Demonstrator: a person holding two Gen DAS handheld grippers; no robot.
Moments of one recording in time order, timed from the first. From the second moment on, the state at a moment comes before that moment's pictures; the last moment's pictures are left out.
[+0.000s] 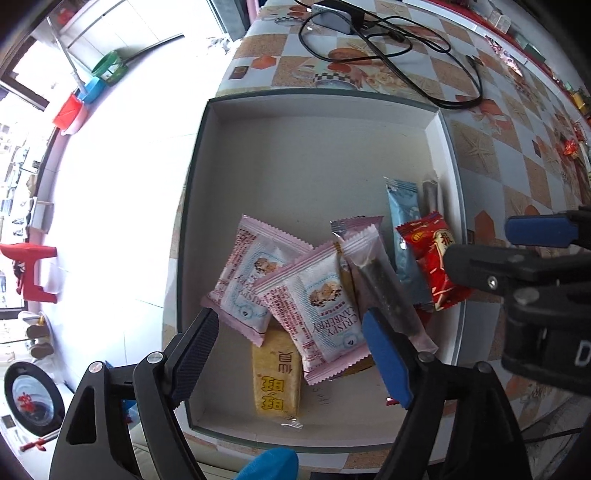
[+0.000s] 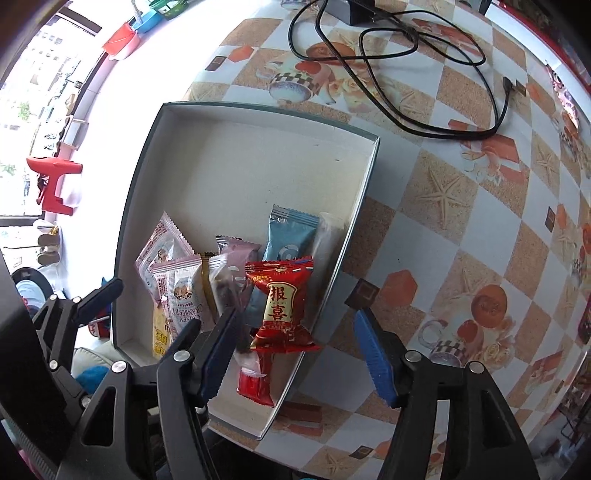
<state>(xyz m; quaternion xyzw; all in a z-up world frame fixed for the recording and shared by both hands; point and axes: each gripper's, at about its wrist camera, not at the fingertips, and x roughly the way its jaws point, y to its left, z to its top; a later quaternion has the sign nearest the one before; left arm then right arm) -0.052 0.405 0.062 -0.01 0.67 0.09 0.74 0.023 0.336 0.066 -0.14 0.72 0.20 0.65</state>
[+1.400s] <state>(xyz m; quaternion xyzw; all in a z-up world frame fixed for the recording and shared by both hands) -0.072 0.407 0.076 -0.01 0.67 0.08 0.73 -0.009 0.340 0.100 -0.22 0.67 0.21 0.68</state>
